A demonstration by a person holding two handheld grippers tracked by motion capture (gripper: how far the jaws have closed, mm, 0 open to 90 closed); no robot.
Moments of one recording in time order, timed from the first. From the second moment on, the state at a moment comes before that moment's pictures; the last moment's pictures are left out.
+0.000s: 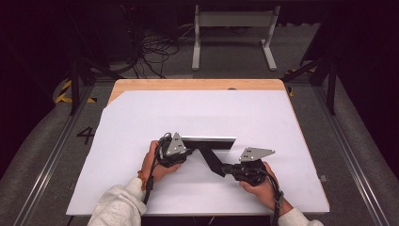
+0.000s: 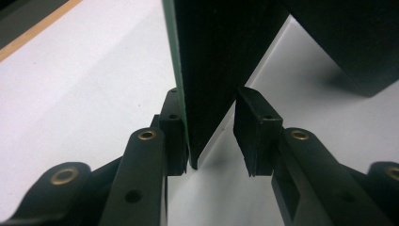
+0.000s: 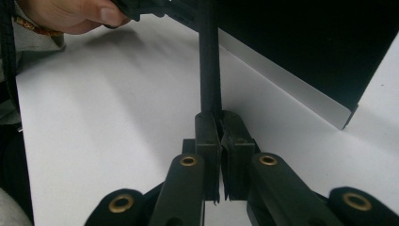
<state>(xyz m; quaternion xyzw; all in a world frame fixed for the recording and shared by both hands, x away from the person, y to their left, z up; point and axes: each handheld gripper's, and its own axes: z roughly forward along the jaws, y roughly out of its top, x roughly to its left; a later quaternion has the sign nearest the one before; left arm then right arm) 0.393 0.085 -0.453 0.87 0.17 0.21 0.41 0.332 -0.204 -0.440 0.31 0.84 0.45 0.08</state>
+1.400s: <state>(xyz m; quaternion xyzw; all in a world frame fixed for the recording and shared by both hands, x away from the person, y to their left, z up) 0.382 0.119 -0.426 0.84 0.16 0.18 0.48 0.327 -0.232 -0.414 0.31 0.81 0.46 0.19</state>
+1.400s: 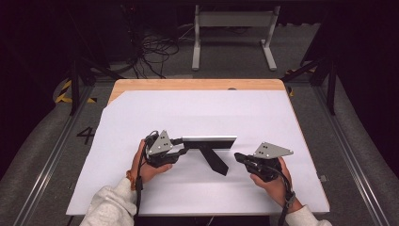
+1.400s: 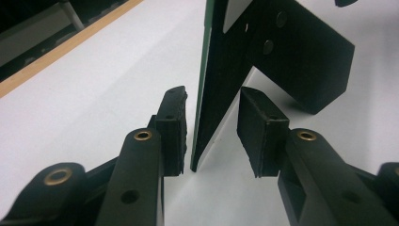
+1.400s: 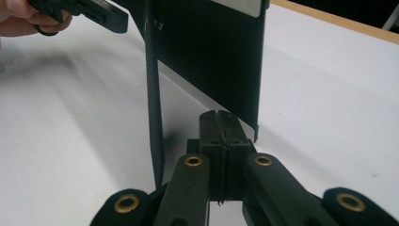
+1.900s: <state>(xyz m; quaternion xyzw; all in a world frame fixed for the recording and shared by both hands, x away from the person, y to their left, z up) 0.380 0.133 -0.421 0.83 0.18 0.17 0.49 0.333 -0.237 -0.399 0.32 0.79 0.47 0.24</state>
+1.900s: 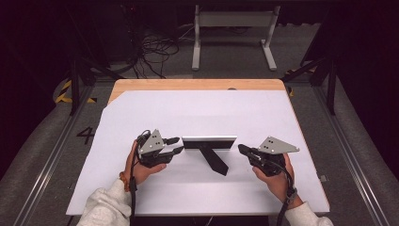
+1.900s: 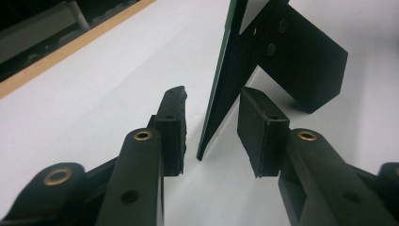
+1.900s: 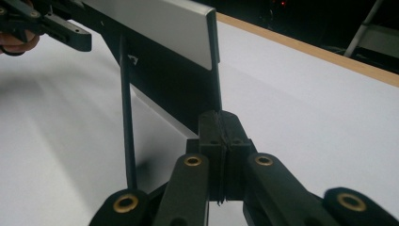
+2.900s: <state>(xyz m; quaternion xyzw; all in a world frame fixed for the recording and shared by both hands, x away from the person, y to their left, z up) 0.388 0.109 -0.423 0.83 0.18 0.15 0.50 0.348 -0.229 -0.399 0.33 0.78 0.47 0.24</state>
